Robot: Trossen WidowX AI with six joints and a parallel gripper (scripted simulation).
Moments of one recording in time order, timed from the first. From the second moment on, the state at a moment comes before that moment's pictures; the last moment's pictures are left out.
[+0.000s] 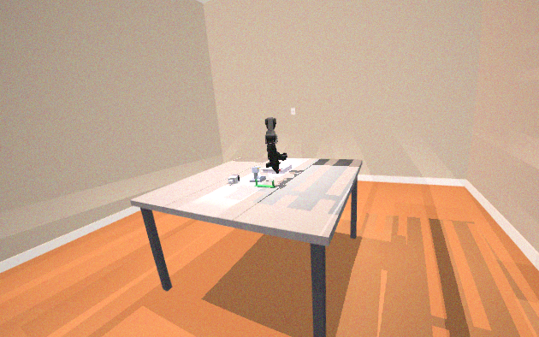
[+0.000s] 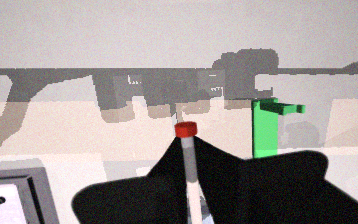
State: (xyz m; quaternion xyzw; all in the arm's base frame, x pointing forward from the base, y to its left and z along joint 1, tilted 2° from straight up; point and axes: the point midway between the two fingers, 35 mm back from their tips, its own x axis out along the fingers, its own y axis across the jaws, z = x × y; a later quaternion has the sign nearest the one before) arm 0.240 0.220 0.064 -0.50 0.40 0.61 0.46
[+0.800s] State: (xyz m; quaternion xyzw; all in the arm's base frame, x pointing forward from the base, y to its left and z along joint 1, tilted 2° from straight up) arm 0.236 0.221 0.087 -0.50 0.41 0.62 0.45
